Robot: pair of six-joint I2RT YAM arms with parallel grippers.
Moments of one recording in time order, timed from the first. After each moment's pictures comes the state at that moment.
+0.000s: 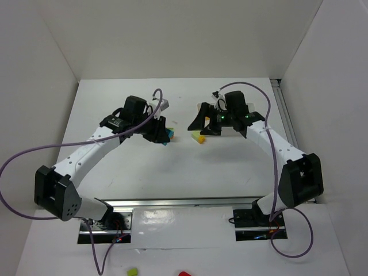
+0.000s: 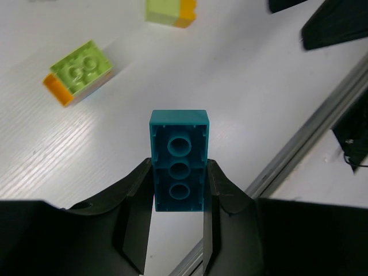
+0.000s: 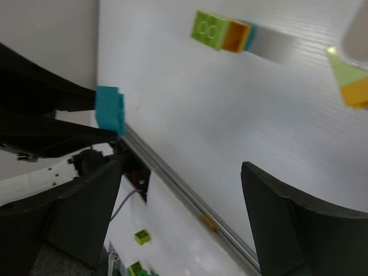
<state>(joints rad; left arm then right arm) -0.44 1.38 1.18 -0.59 0.39 -0.08 0.33 1.46 1.14 -0.39 -0.61 0.57</state>
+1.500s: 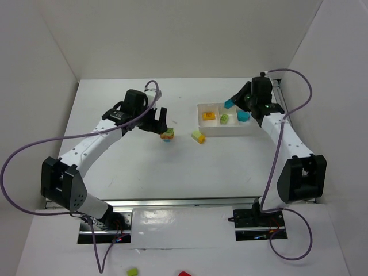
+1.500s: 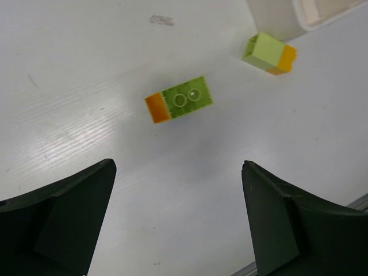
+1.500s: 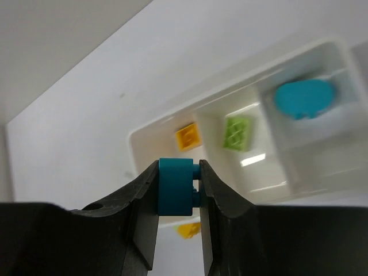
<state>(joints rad) -0.42 1.47 1.27 -0.55 0.16 -0.12 0.12 1.49 1.24 -0.27 -0.04 0.70</state>
